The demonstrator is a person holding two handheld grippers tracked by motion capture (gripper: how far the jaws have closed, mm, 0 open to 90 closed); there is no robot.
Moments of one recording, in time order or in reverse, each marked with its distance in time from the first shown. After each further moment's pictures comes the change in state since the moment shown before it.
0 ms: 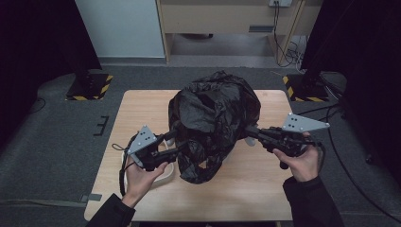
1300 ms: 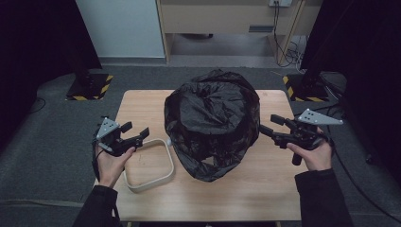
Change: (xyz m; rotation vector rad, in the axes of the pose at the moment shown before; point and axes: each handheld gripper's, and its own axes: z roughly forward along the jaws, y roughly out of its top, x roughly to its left) left arm 0.113 -0.040 -0.041 0.106 0.365 -0.163; right arm -0.055 -0.030 -0.023 -0.001 -0.200 0.147
